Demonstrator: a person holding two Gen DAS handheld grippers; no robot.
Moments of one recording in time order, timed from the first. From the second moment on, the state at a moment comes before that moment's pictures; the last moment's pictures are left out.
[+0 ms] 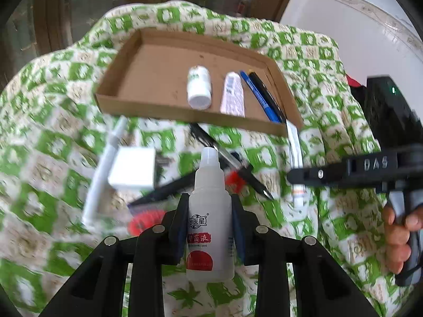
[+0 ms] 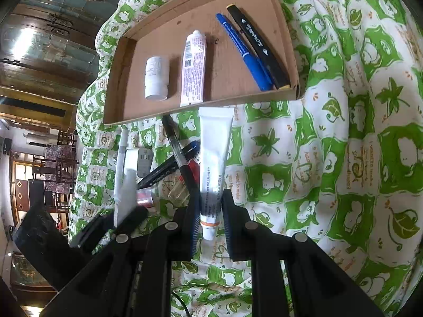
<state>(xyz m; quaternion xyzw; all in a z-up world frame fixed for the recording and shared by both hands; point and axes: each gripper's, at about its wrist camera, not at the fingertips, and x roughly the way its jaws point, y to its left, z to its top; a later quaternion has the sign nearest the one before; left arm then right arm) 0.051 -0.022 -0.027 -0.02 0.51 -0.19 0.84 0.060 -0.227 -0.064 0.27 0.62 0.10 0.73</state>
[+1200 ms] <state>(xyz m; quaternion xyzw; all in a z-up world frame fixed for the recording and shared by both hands) 0.073 -0.017 -0.012 0.01 0.48 -0.15 0.87 0.062 -0.236 -0.049 0.26 0.60 0.10 0.75</state>
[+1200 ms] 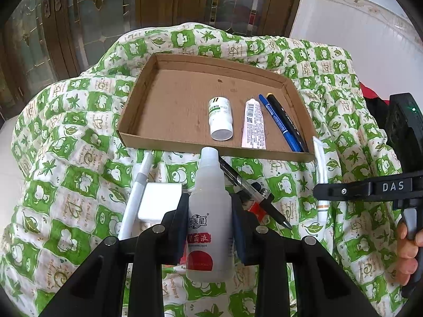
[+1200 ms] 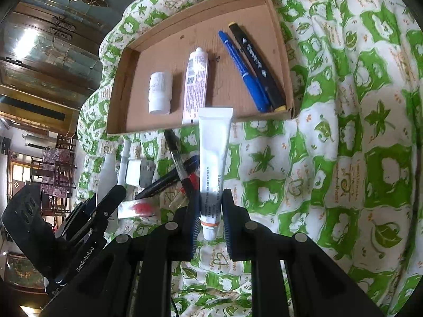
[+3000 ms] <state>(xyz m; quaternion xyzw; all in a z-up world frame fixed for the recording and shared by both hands) 0.227 -0.032 -0.029 0.04 0.49 -0.10 0.87 0.162 -0.230 -0.065 0.21 0.58 0.07 0.78</state>
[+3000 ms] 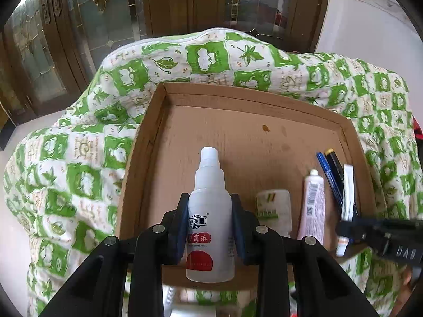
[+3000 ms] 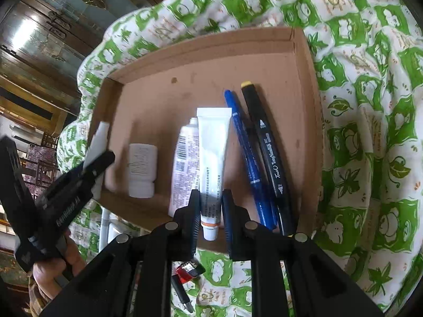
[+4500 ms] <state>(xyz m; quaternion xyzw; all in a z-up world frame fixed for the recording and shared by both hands) 0.067 0.035 -0.022 0.00 0.49 -0.11 0.87 0.091 -0.167 -0.053 0.15 0.59 0.14 0.78</state>
